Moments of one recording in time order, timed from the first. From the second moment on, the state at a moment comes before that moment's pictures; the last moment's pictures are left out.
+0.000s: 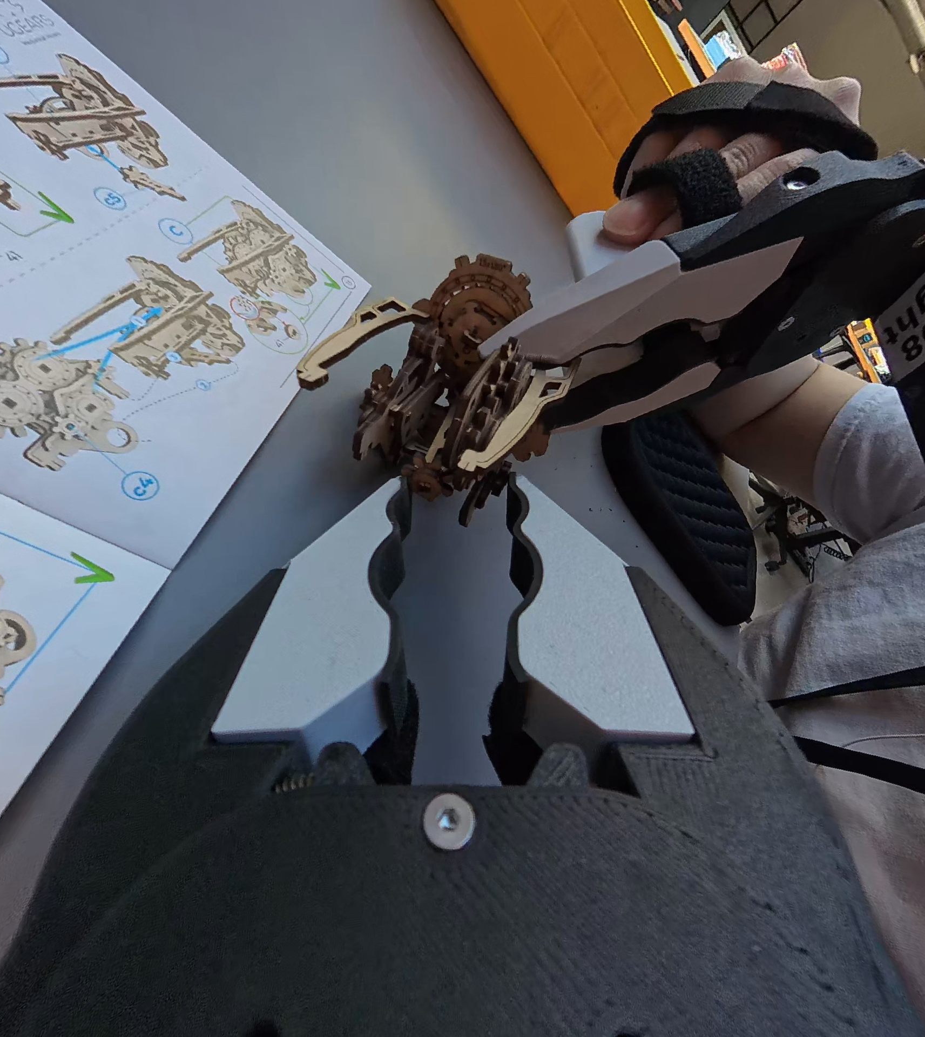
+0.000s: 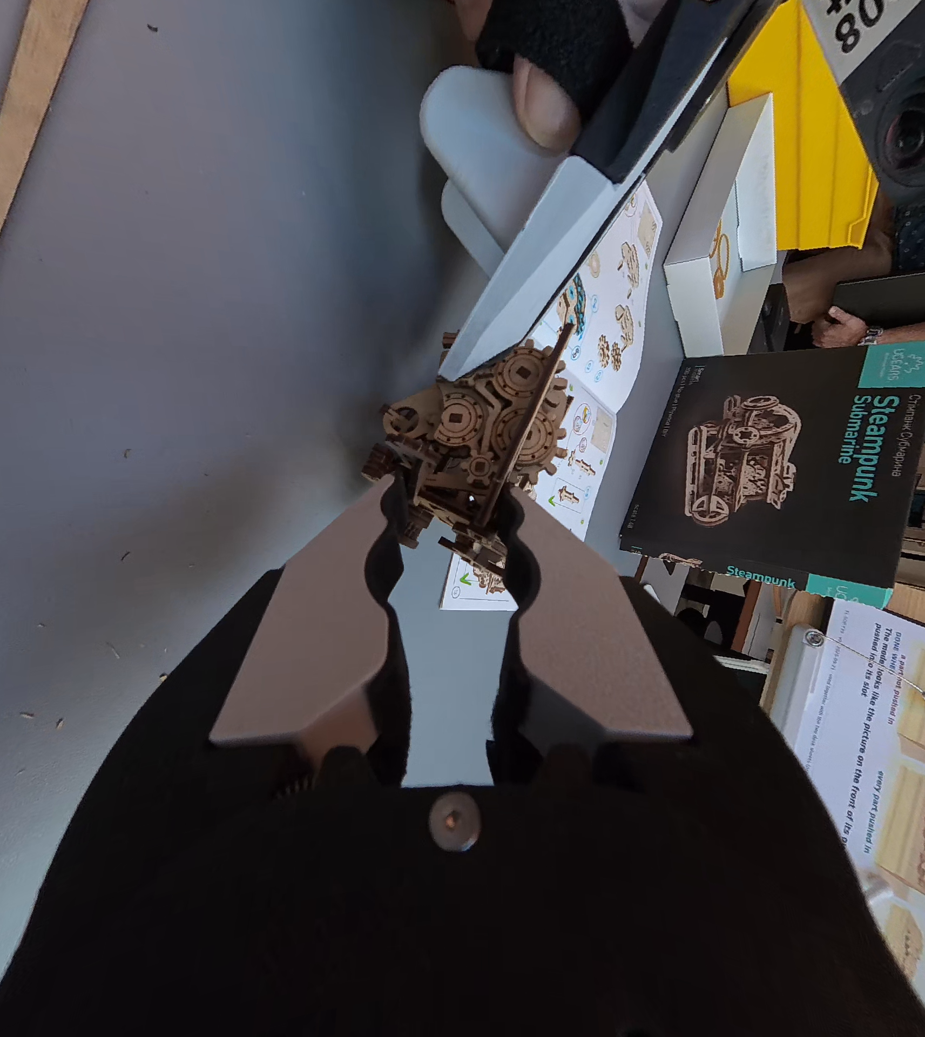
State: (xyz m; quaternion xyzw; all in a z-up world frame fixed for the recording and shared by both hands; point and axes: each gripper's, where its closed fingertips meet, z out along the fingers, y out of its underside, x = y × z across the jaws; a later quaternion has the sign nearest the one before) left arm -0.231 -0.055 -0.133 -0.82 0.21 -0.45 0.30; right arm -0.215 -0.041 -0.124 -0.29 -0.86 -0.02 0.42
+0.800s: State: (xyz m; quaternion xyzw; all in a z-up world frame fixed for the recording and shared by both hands) left arm -0.234 -0.053 -0.134 -0.82 0.20 -0.45 0.30; right arm -0.217 -0.035 -0.124 -0.28 -0.86 -0.09 0.42
